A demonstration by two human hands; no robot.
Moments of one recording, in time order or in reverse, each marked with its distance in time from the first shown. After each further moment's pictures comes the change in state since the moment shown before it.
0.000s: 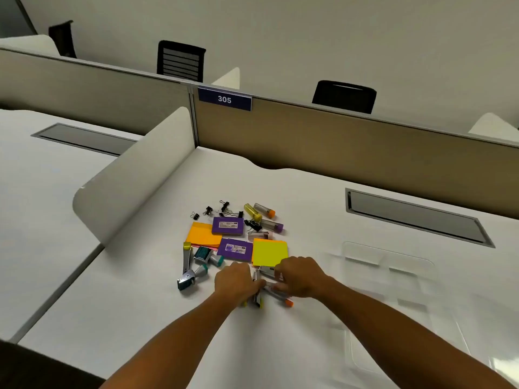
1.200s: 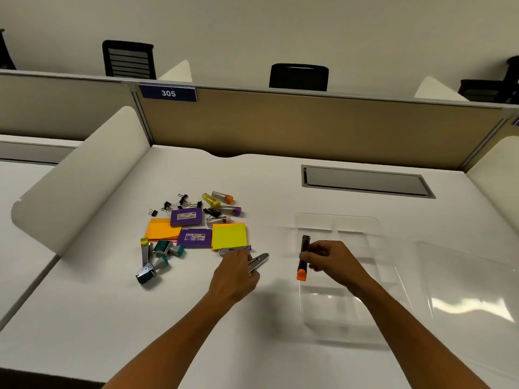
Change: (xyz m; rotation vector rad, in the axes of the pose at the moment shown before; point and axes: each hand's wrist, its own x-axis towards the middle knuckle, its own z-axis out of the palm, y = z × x) left_hand -0.064 0.088 0.013 -0.249 0.163 0.282; right_hand -0.174 0.075 0.000 1.212 0.370 0.492
